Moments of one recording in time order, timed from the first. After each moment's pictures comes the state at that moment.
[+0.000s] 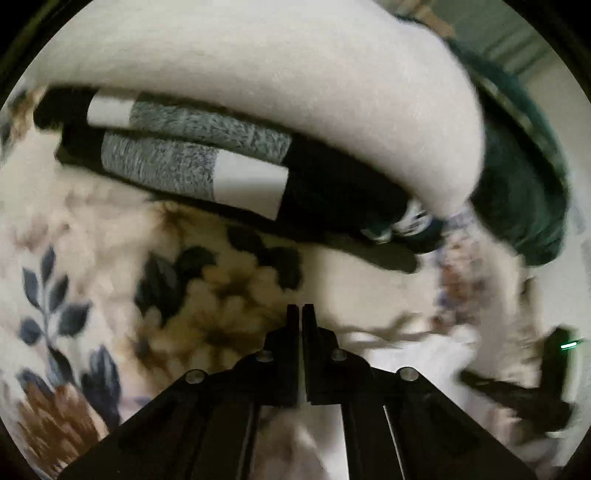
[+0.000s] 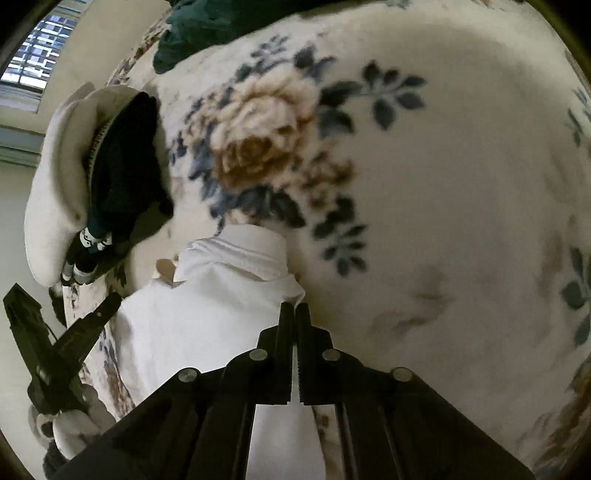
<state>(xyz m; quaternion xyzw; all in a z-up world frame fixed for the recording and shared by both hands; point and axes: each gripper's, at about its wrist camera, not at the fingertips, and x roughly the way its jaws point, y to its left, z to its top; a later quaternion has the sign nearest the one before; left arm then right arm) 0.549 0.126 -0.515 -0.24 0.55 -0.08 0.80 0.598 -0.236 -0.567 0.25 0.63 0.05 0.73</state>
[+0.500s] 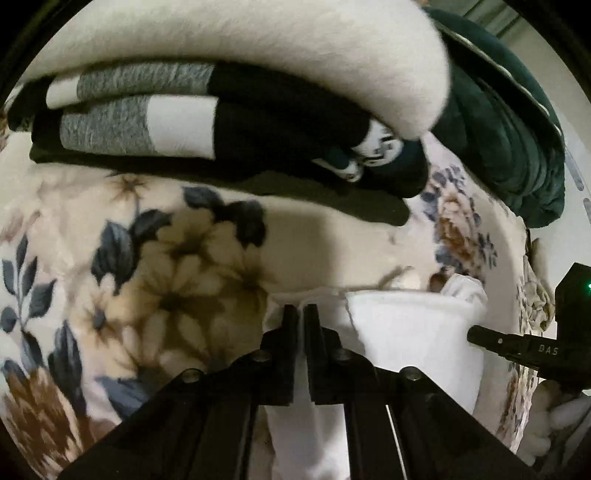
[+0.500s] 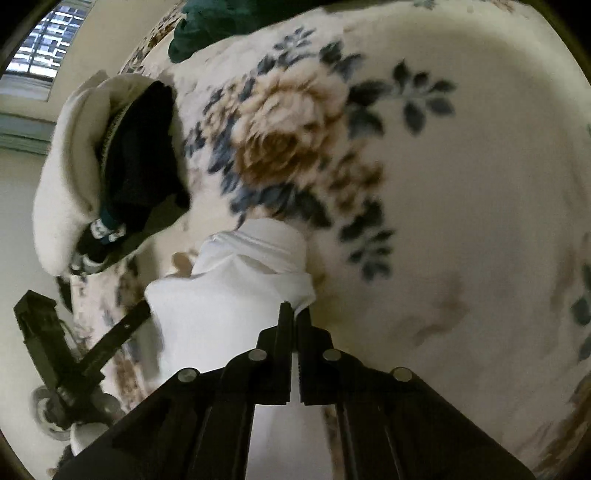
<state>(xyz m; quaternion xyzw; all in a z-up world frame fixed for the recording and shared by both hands) 0.539 0.091 -0.535 -0.16 0.56 -0.09 0.80 0.602 -0.226 -0.564 0.24 0.63 0.08 0.73</state>
